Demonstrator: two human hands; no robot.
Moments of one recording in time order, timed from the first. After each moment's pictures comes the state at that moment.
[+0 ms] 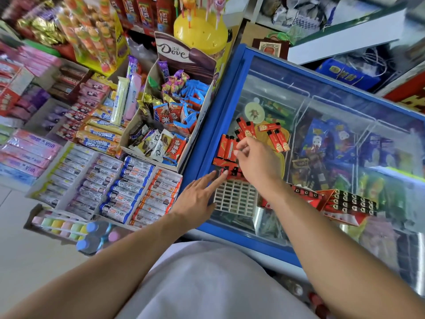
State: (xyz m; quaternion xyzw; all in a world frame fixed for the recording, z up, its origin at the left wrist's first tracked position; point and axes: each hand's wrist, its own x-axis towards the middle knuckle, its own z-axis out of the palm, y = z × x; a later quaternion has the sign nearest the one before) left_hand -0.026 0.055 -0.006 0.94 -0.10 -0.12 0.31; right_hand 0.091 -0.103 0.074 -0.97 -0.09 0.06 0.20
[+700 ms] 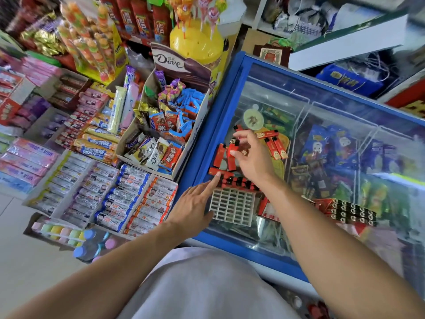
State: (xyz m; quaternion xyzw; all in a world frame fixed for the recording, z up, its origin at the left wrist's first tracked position) left_hand -0.022 0.047 0.013 0.94 -0.06 -0.14 0.32; right_hand 0.129 -0.114 0.062 -0.93 -0.09 0.09 0.35
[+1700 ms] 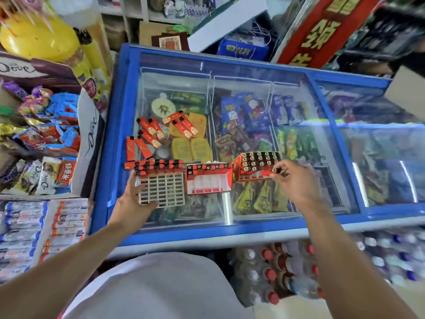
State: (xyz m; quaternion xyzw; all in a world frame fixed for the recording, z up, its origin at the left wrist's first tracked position) left_hand -0.007 -0.011 0.003 0.87 0.12 -0.21 0.43; right_hand -0.007 -0.419 0.085 -0.98 0.14 0.04 0.15
